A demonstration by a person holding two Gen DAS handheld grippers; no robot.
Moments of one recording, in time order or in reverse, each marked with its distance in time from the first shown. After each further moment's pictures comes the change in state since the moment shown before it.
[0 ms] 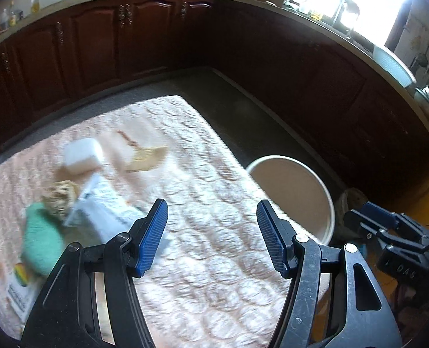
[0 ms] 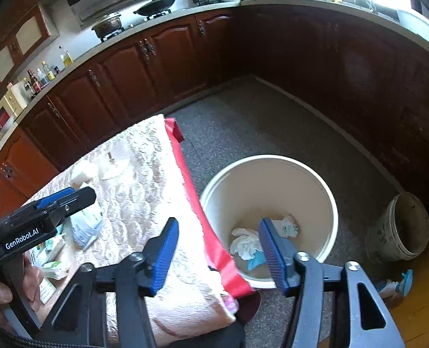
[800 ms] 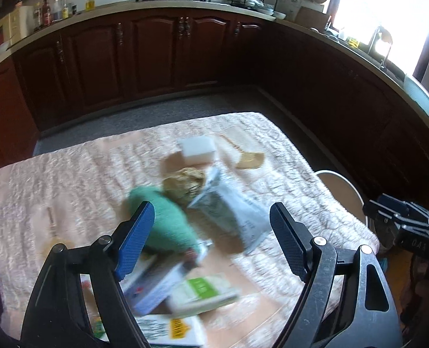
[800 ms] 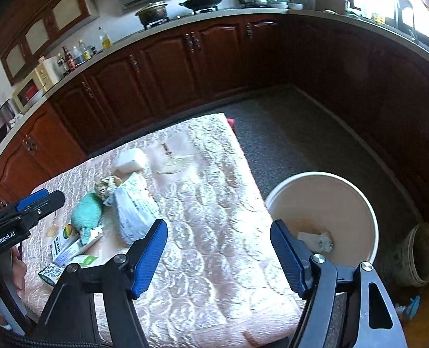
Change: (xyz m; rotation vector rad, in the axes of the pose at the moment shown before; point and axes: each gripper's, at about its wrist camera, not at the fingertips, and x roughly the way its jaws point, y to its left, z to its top) left arm -0.084 0.124 -0.032 -0.107 -0.075 0.145; right arm 0.006 0.094 0.002 -0.144 0.006 0.109
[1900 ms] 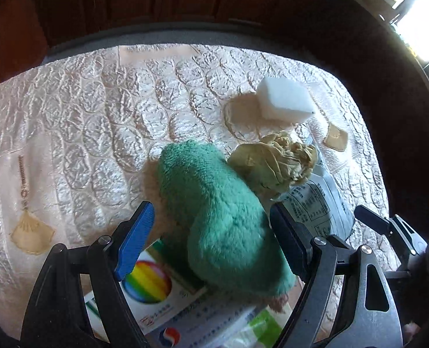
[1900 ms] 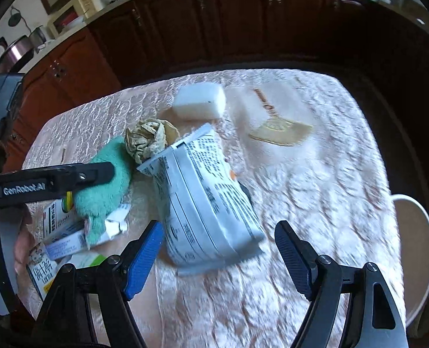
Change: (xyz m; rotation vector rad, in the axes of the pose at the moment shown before) left arm 0.128 0.079 0.000 -0.250 0.341 0.037; right arm 0.161 0.112 0.005 -0.261 0.259 0.152
